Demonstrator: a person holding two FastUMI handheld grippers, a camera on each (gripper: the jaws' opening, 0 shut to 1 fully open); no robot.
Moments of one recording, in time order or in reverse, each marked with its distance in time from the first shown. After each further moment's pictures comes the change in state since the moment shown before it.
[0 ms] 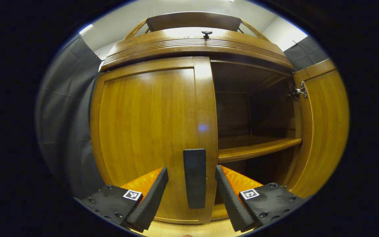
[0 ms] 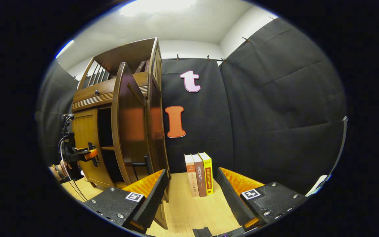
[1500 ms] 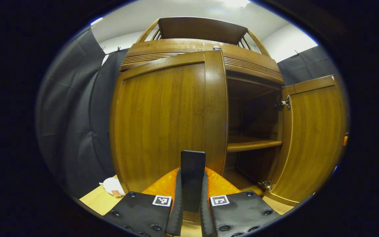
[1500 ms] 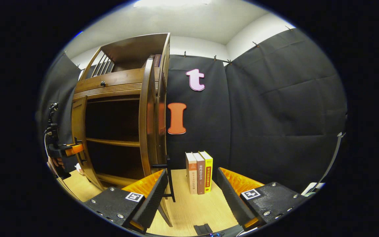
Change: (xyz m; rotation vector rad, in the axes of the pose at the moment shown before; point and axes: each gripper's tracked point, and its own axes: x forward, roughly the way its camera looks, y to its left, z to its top) left arm -0.092 0.029 0.010 -0.087 0.019 -0.057; right arm -0.010 0.047 0.010 -0.100 0.043 -0.019
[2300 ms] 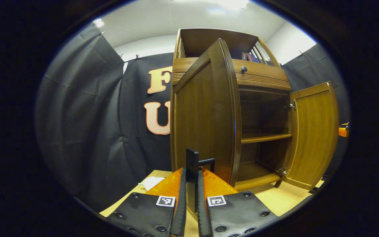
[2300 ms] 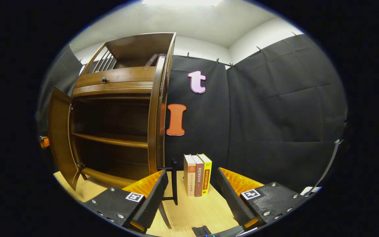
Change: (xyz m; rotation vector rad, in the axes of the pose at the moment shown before) left arm -0.115 0.124 0.015 0.062 -0.021 0.130; right arm 0.009 0.008 -0.001 -0.057 -0.006 -0.036
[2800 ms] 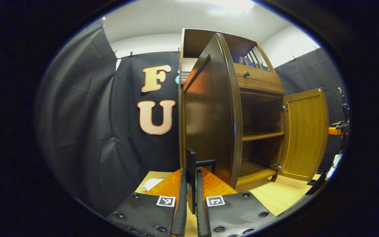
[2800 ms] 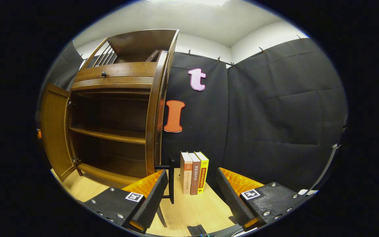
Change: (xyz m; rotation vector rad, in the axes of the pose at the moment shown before) left arm 0.002 0.064 -0.004 -0.036 0.004 -0.155; right arm 0.002 -0.001 -0.004 -0.029 0.036 -0.016
